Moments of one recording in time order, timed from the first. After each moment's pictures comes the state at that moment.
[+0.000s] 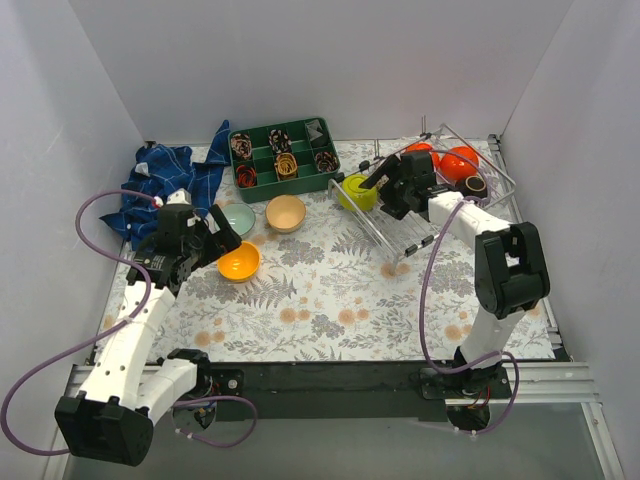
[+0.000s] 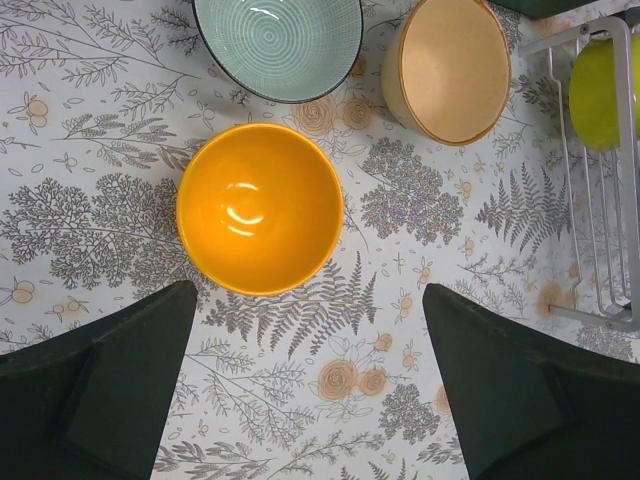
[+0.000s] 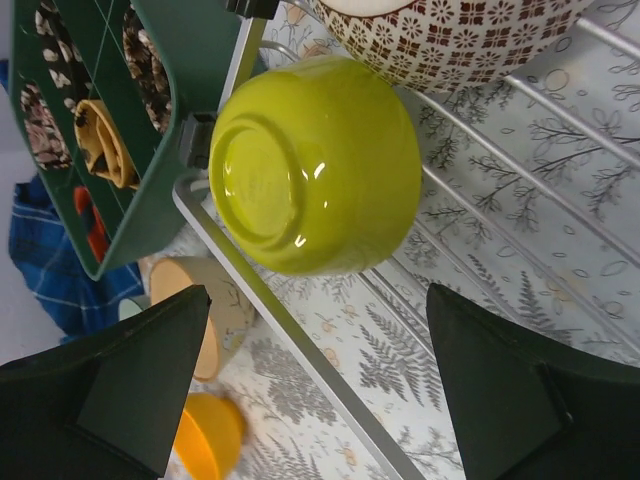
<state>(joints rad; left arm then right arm) -0.15 0.94 0.90 -0.67 -0.03 -0.60 0.33 1.76 1.25 -0.18 -0.09 0.97</state>
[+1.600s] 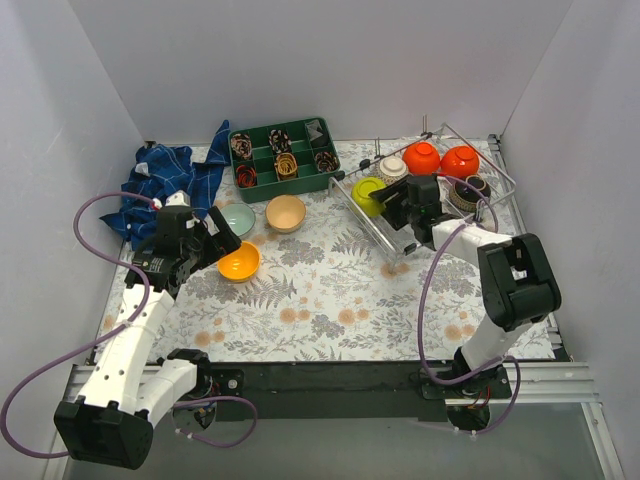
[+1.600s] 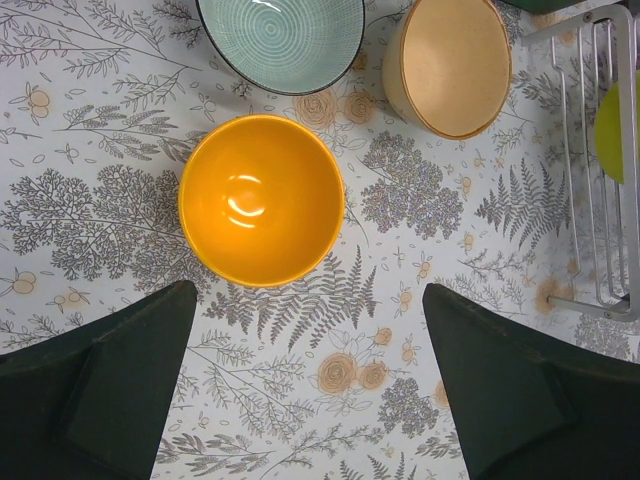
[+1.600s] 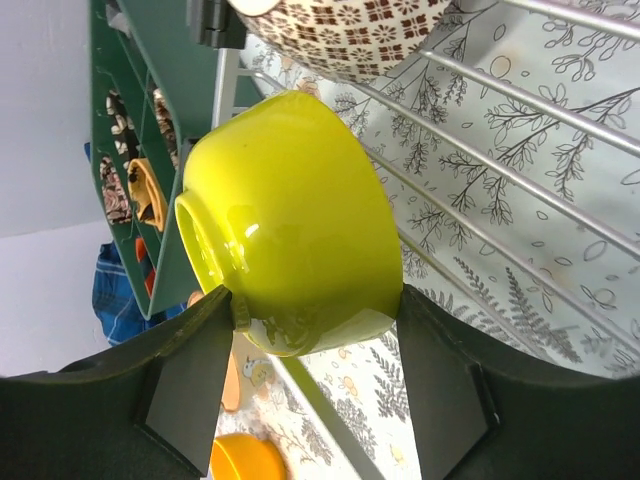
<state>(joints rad) -0.15 0.91 0.90 -0.70 -0.02 -0.61 0.33 1.70 0.94 0.21 0.00 1.21</state>
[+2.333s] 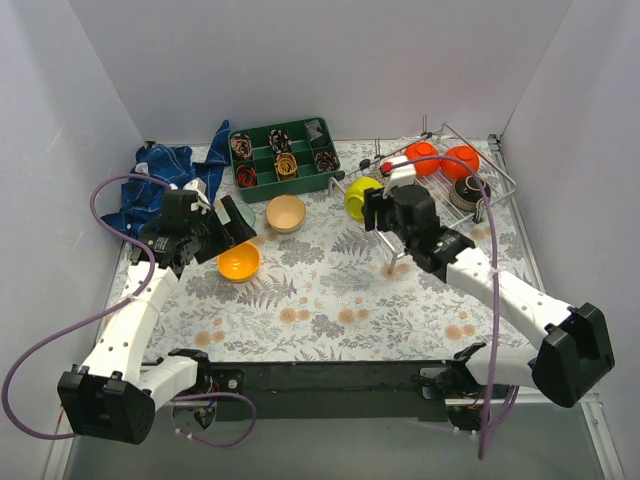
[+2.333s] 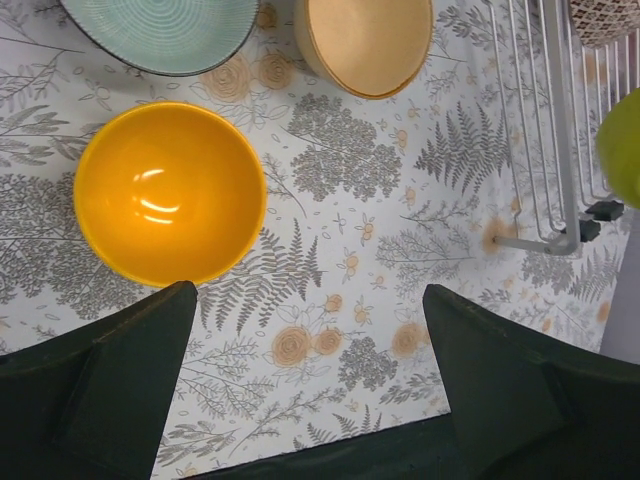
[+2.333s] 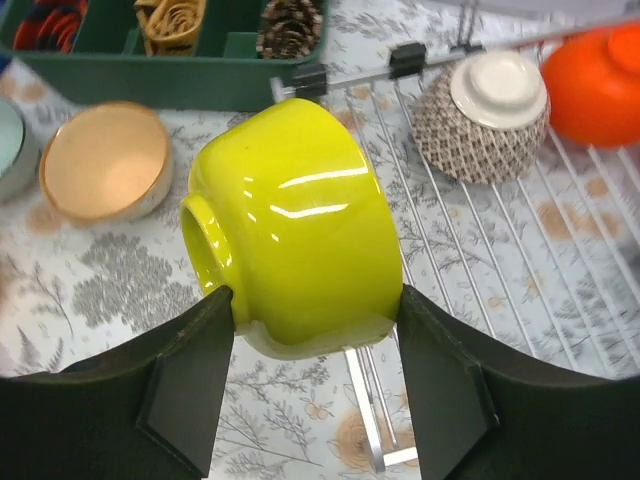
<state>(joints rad) -0.15 1.03 0.98 -0.69 0.17 -0.58 0.59 1.26 0.94 -0.05 0.22 0.23</state>
